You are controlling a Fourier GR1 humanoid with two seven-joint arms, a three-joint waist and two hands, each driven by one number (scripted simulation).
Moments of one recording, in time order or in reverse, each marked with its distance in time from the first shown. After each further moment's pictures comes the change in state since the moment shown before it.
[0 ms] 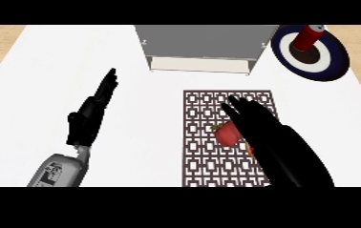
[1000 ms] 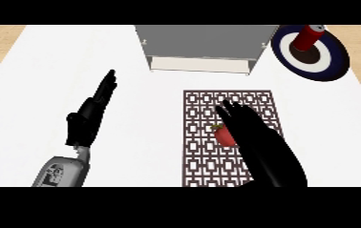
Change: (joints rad) left arm 0.026 -0.088 0.109 0.000 -0.099 -0.101 0.005; right arm 0.128 0.205 -0.032 0.105 0.261 0.047 -0.128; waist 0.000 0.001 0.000
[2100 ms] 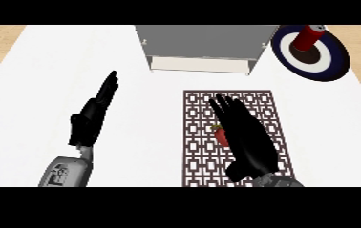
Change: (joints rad) left arm 0.006 -0.073 0.072 0.022 -0.079 -0.066 -0.025; right arm -0.021 0.143 -0.058 0.253 0.209 -0.029 -0.128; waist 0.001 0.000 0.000
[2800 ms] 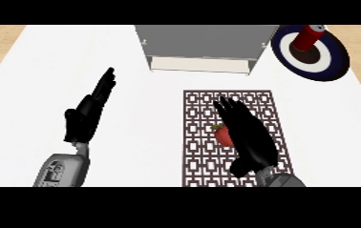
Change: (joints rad) left arm -0.020 -0.008 0.053 -0.002 -0.013 -0.053 0.019; right arm 0.033 0.024 -0.074 0.110 0.047 -0.043 -0.132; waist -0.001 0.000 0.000
